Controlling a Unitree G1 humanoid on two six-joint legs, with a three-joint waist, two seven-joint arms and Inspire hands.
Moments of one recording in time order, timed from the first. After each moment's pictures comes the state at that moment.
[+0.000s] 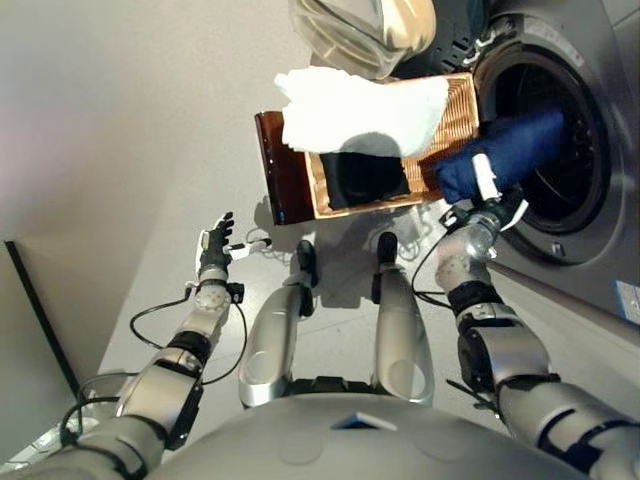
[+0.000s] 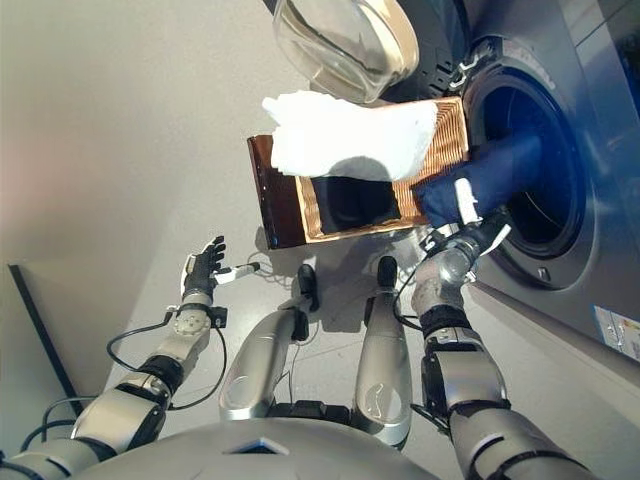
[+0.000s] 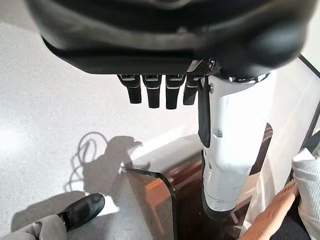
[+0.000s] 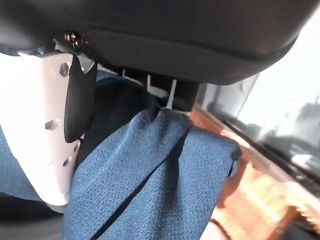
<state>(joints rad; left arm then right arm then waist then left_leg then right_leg) -0.26 0.20 -0.29 1.05 -0.18 -0.29 0.32 -0.52 -0.23 -0.11 0.97 0.84 -0.49 -0.47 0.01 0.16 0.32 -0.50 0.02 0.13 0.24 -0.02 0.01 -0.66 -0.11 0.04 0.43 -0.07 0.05</state>
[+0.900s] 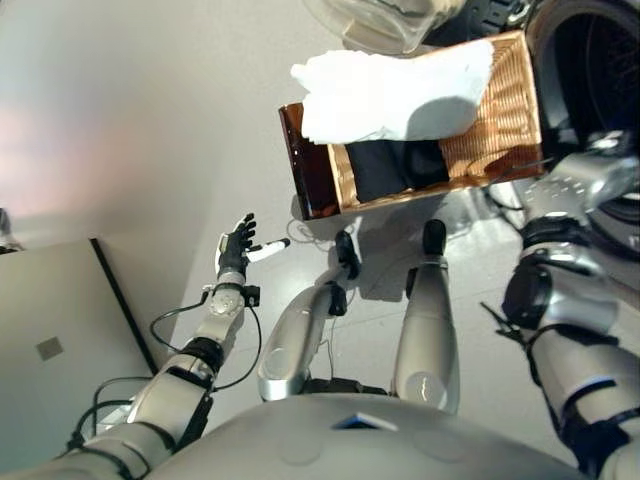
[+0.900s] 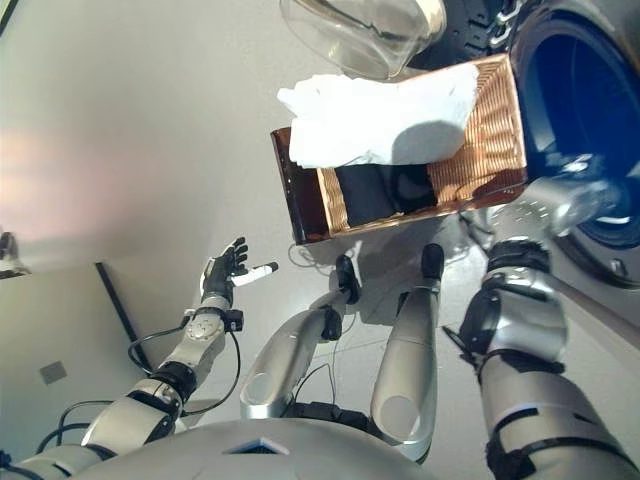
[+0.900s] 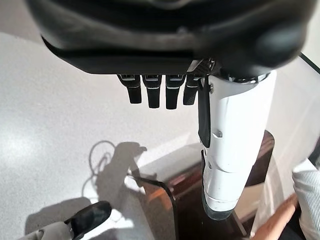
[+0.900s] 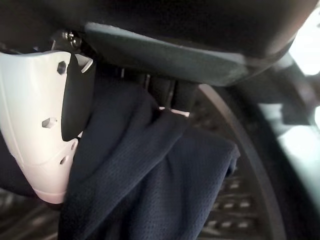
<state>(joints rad) -0.22 0.17 -0.33 0.98 -0.29 -0.32 0.26 -0.86 -0.55 -0.38 0.97 1.09 -0.64 -0.59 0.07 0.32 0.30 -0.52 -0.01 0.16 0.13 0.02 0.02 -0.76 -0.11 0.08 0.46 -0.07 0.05</state>
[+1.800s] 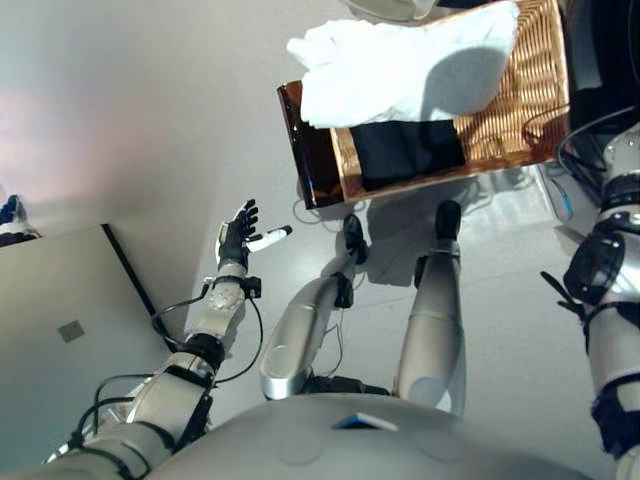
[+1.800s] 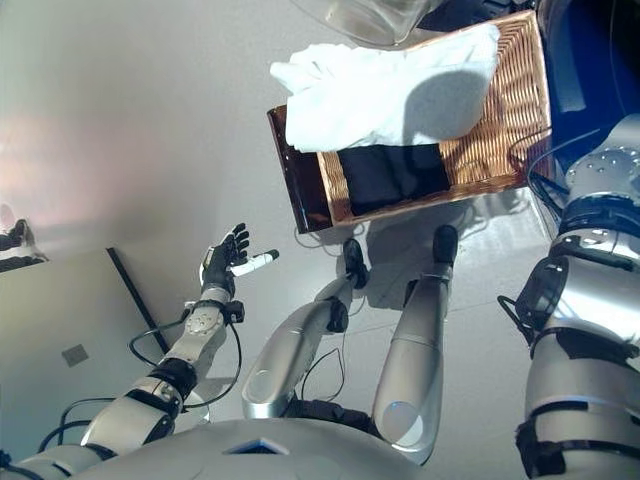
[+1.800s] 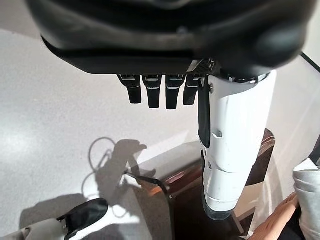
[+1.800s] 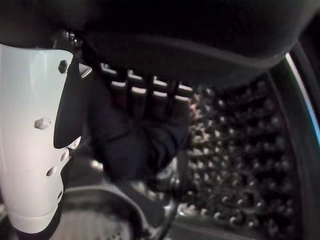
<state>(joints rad) -0.22 0.17 -0.32 0.93 -0.31 -0.35 0.24 -0.99 -0.71 -0.27 1.06 1.01 -0.56 -0.58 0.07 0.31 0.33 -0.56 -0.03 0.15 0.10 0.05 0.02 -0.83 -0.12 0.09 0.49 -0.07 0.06</state>
